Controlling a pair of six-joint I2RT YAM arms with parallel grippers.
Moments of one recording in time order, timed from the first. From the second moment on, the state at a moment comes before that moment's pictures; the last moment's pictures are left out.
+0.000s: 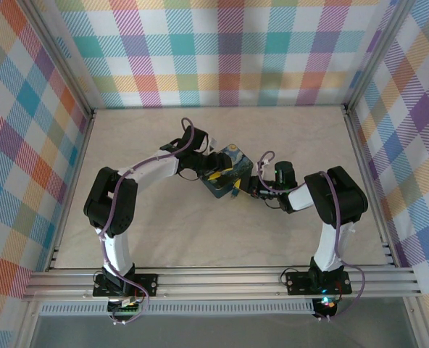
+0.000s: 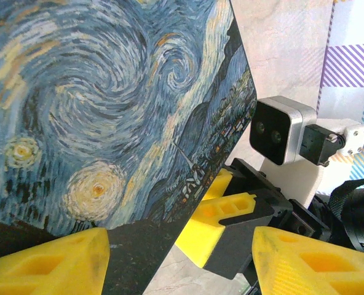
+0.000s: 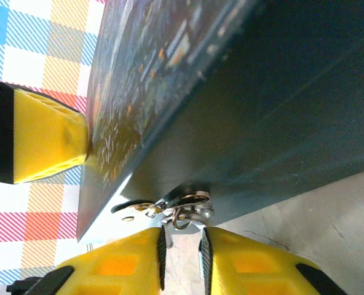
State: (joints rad) left arm -0.53 1.88 1.35 -0.37 0.55 -0.79; right arm 0.34 1.89 0.60 0.80 -0.82 0.83
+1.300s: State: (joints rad) left arm -0.53 1.88 1.35 -0.37 0.54 -0.79; right arm 0.33 1.83 0.63 0.66 -0.76 0.57
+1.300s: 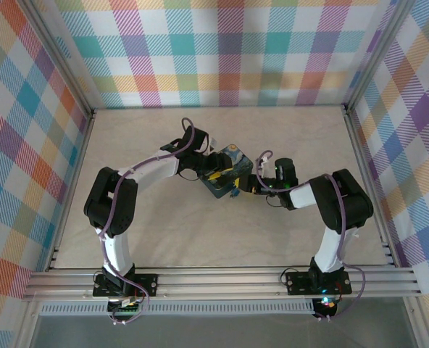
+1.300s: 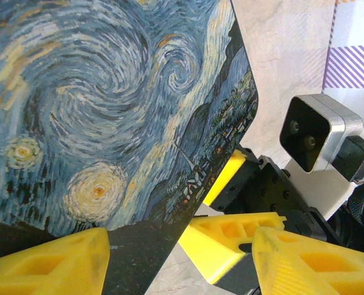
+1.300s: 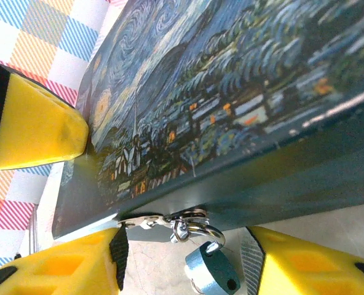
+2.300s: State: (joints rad) left arm -0.53 1.88 1.35 -0.37 0.53 -0.79; right arm 0.35 1.92 0.68 0.72 -0.86 0.56
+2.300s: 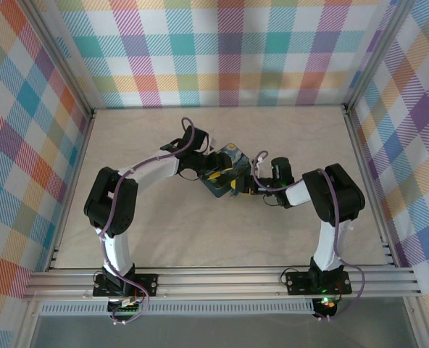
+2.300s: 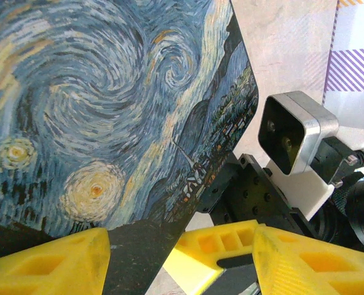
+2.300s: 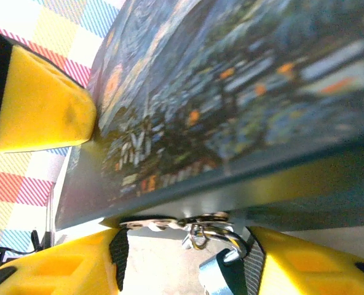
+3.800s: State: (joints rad) left arm -0.53 1.88 1.35 -0.37 0.52 -0.79; right arm 0.35 1.90 0.62 0.72 -0.82 0.51
